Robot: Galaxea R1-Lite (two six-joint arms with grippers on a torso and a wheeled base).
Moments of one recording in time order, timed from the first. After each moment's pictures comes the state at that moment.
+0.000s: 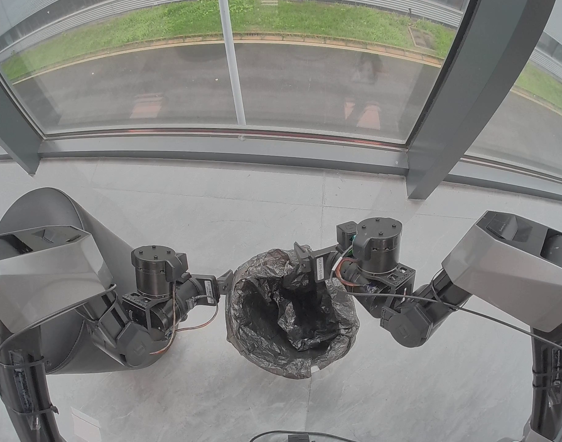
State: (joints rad) left arm -0.37 2.23 -0.72 -1.14 0.13 -0.17; right arm 0.61 2.32 -1.09 -1.07 -0.28 0.00
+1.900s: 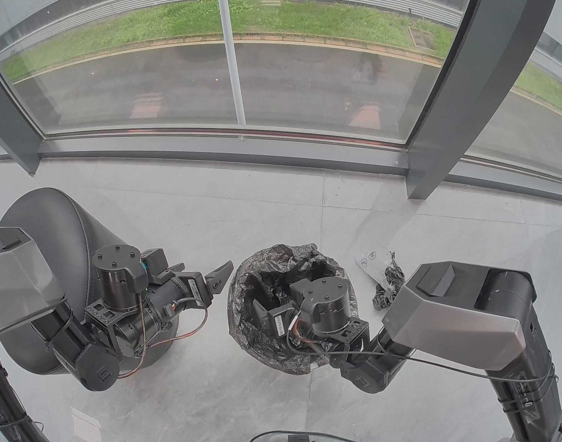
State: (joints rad) left arm -0.43 1.98 -0.48 -1.26 0.04 -0.32; right arm 0.76 2.51 -1.11 -1.12 -0.28 0.04
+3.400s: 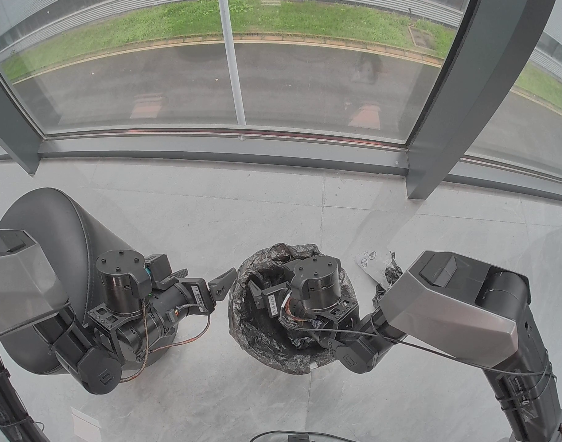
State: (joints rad) left arm -0.44 1.99 -0.47 -1.27 0.04 -0.32; right arm 0.74 2.53 -1.30 -0.98 -0.28 0.05
